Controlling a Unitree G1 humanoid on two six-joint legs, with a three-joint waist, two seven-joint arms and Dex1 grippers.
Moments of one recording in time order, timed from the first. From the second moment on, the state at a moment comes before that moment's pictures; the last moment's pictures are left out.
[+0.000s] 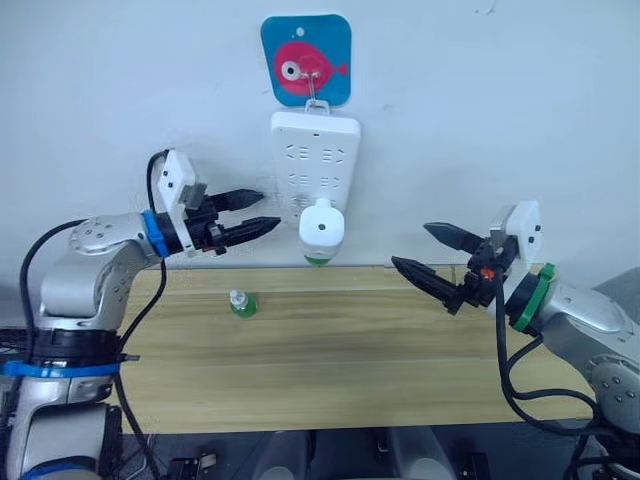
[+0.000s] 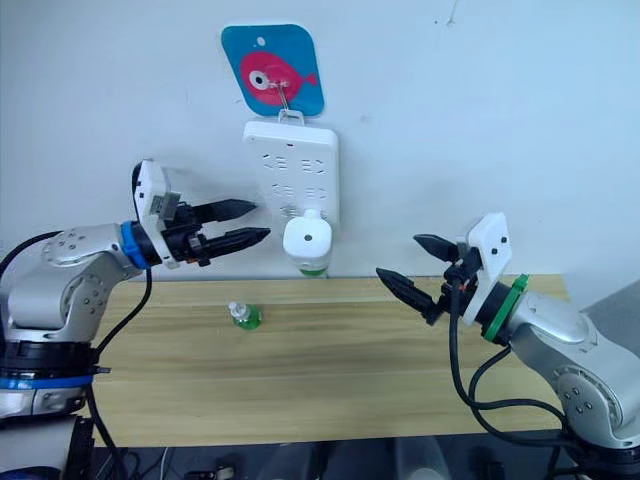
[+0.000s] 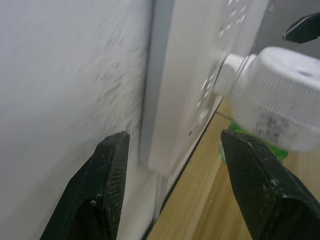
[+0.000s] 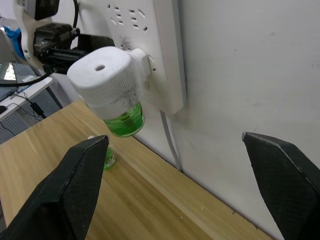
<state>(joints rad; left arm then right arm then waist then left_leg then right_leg) -0.59 0.74 0.08 0.05 -0.54 0.41 -1.06 -0.21 -0.60 -0.17 -0.73 0.85 0.84 0.41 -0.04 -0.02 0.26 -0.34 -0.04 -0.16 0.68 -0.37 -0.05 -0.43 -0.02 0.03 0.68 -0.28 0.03</state>
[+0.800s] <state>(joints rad) -0.79 0.58 0.00 0.46 -0.31 0.10 -1.15 -0.13 -0.58 -0.05 -0.72 0.73 0.67 0.49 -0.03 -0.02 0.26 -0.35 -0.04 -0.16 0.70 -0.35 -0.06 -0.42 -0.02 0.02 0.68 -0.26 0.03</state>
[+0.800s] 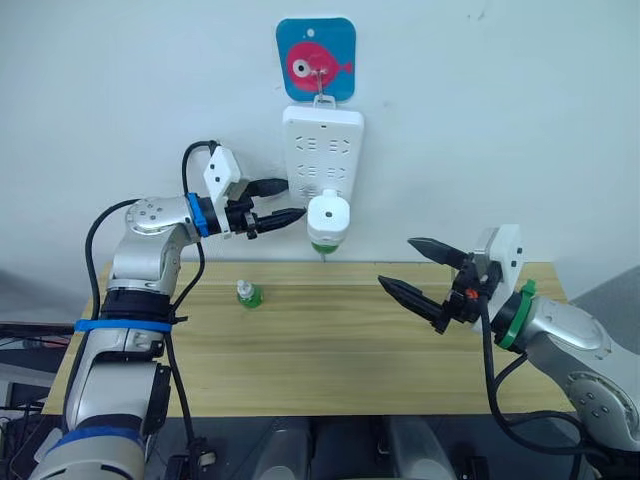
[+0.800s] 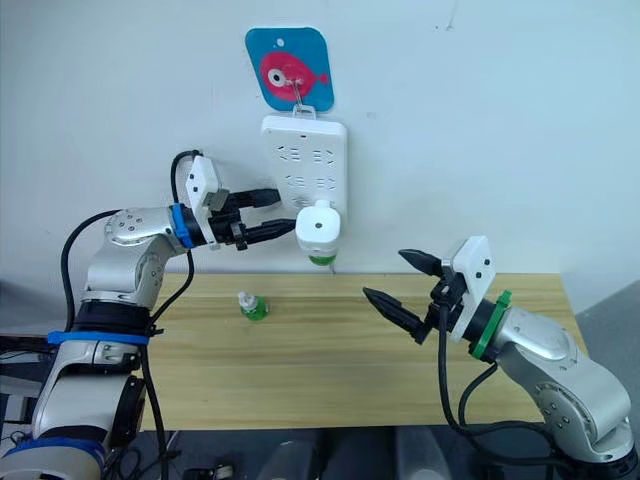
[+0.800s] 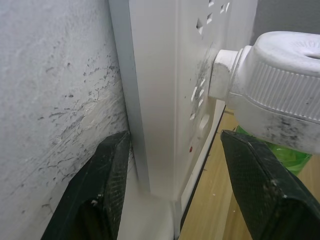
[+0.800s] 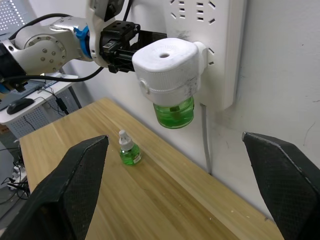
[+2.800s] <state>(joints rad) -0.65 0.41 0.03 0.08 -0.41 0.42 -0.95 -0.39 -0.26 0.16 -0.66 0.37 0.79 0.13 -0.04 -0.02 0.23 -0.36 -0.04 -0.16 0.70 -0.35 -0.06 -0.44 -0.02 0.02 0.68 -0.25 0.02</state>
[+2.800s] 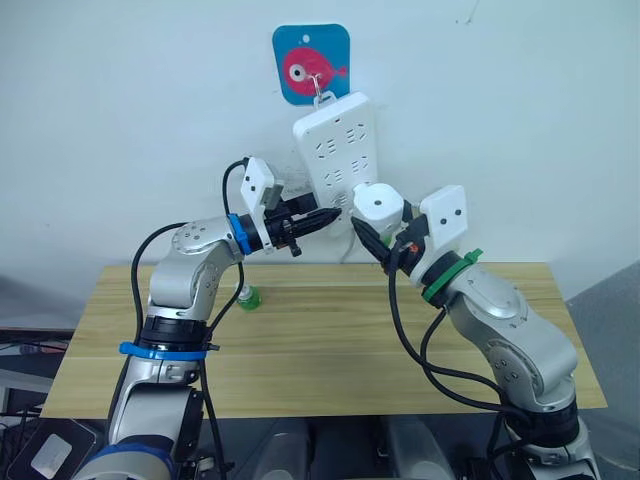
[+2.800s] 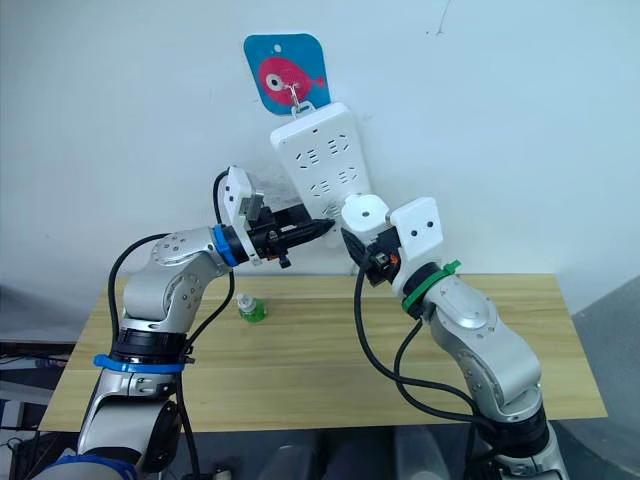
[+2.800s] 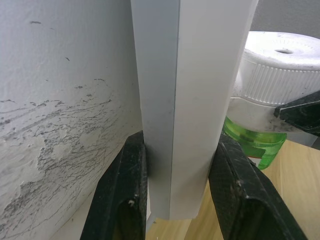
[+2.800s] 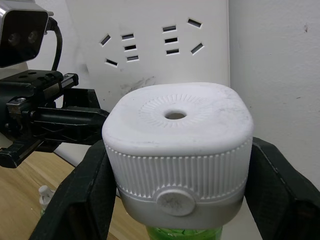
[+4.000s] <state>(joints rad) -0.42 0.60 0.13 0.04 -0.40 0.37 -0.88 -0.22 -0.36 -0.13 -0.66 0.58 0.81 0.30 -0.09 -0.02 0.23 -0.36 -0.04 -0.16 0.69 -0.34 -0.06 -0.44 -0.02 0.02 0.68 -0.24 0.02</state>
